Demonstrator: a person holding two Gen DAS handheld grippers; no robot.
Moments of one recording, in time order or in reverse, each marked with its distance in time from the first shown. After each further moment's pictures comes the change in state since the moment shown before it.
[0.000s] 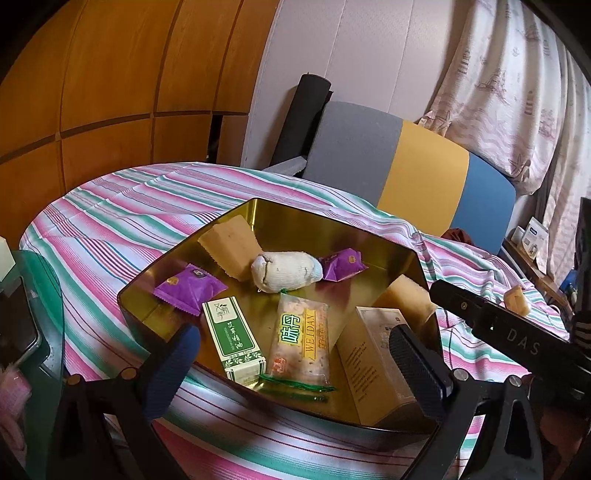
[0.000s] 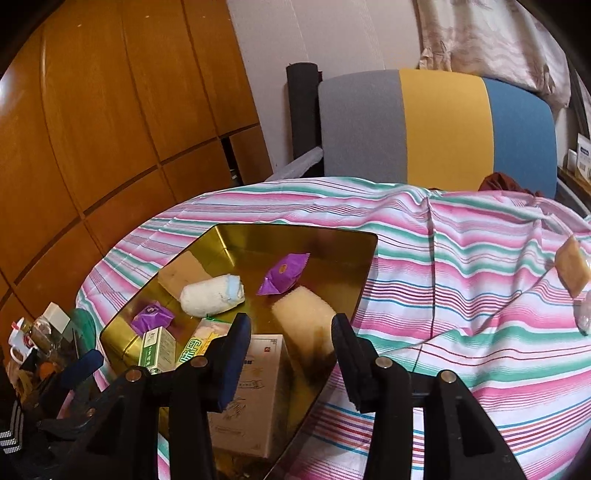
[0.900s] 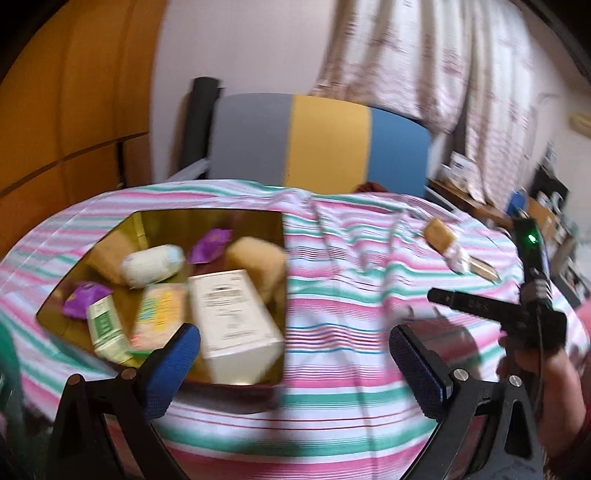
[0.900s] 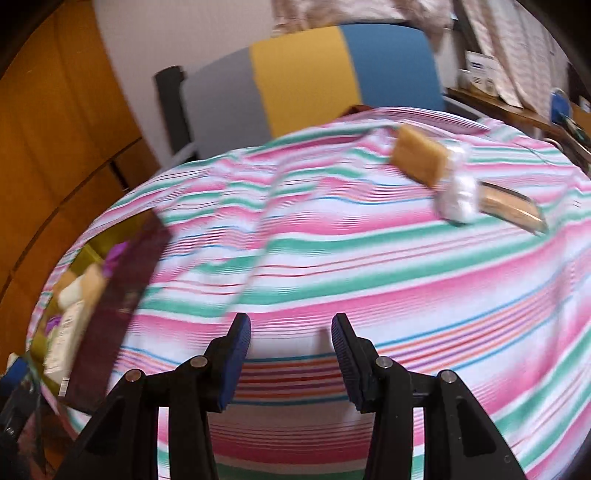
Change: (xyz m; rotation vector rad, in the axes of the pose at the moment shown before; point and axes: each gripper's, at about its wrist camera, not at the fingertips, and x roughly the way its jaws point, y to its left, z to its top) left arm -0.023 -0.120 -0.039 0.311 0.039 -0.237; right arm -0.062 -0.194 -0.068 0.321 0.065 -0.272
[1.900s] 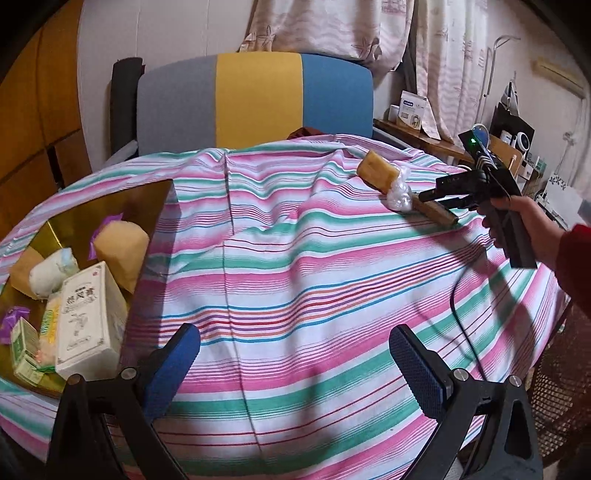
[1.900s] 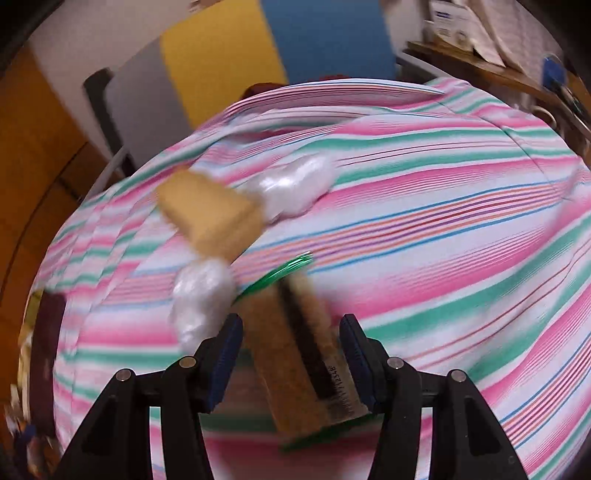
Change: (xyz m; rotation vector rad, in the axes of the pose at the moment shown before) left arm 0.052 -0.082 -0.006 0.140 0.186 -0.130; right arm 0.049 -0.203 0.112 0.051 0.185 -0.025
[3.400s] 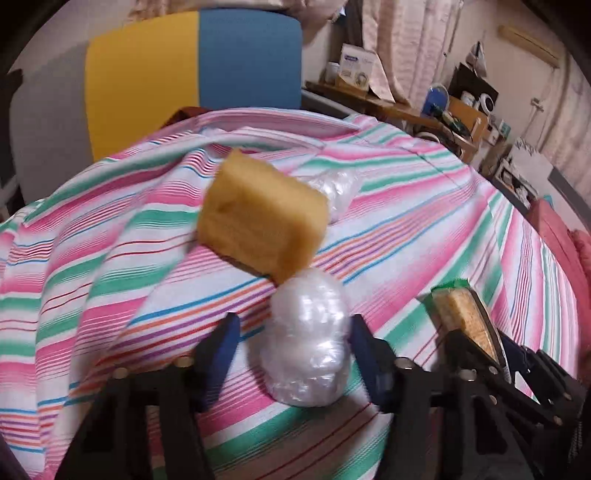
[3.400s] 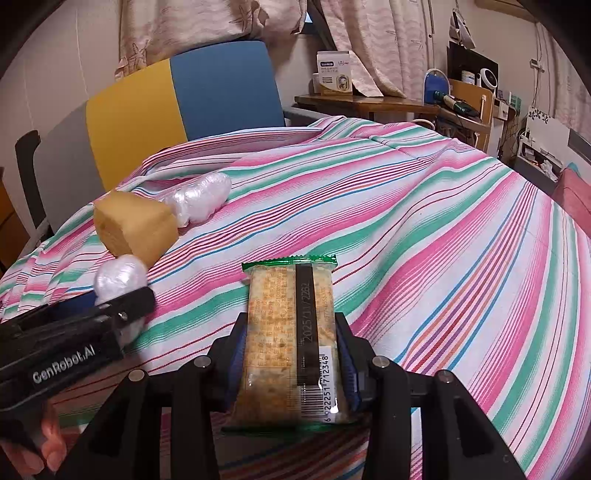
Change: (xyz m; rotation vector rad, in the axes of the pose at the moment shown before) left arm 0.242 -0.140 0.162 0.126 0.115 -0.195; right arm -0.017 -0.003 -0.068 0.236 -0.307 -0.371
